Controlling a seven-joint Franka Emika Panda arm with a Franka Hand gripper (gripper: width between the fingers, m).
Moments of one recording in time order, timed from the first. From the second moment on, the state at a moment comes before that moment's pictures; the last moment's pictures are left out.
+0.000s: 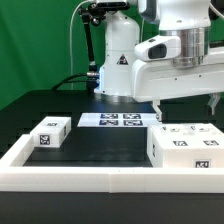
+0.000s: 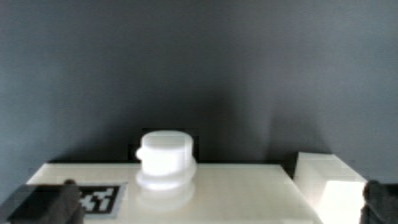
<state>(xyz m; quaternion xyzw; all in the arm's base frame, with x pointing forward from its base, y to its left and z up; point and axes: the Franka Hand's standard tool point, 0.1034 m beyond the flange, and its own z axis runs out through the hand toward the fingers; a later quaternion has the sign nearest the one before) 0.491 0.094 0.059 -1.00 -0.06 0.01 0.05</state>
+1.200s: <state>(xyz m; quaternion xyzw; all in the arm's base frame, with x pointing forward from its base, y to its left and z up) 0.478 0.080 0.026 -1.00 -0.09 -0.01 0.01</state>
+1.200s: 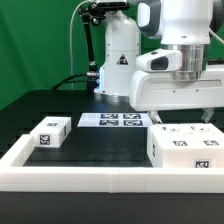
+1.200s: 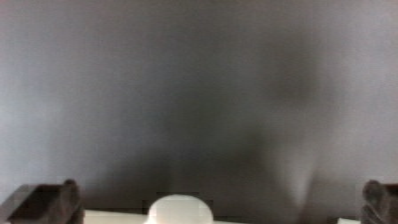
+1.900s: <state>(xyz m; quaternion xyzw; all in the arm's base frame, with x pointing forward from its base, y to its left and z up) 0.476 0.078 0.008 -1.00 -0.07 0.00 0.02</state>
